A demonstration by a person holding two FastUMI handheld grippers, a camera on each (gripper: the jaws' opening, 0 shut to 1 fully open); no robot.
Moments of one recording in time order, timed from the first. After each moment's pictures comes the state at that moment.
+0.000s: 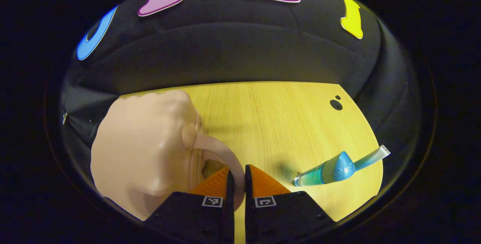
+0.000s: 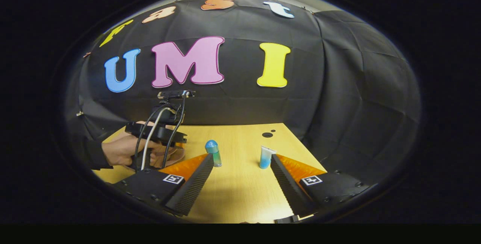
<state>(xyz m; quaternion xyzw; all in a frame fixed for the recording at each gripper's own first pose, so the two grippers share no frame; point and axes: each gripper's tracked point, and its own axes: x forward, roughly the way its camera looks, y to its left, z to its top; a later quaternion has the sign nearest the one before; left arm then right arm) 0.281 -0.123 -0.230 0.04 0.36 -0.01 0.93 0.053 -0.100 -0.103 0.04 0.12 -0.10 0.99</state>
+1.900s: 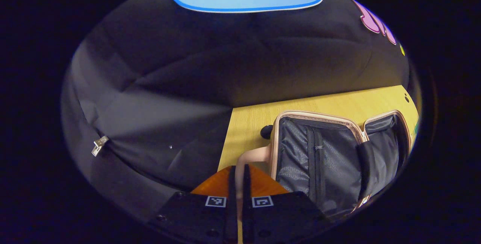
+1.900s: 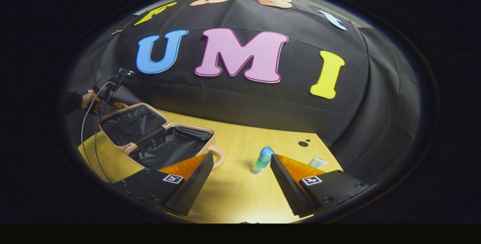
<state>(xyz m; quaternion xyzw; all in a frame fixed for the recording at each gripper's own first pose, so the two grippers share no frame) 0.293 0.436 -0.158 0.12 0.31 0.14 0.93 0.111 0.037 -0.121 -0.05 0.13 -0.01 0.99</state>
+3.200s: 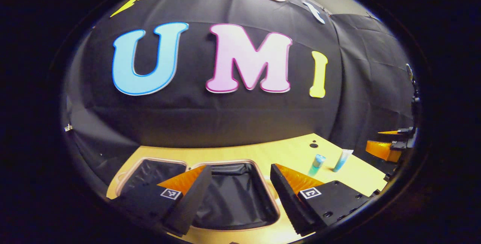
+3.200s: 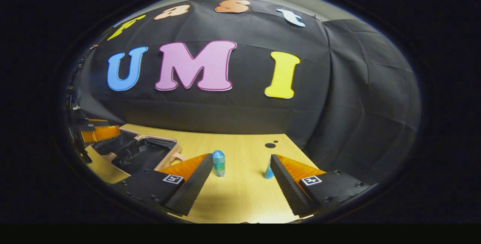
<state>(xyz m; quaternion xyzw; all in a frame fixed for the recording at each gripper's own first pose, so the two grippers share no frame) 0.163 -0.023 -0.113 0.04 0.09 -0.13 0.99 0.077 -0.089 -0.105 0.00 0.09 -0.12 0.99</state>
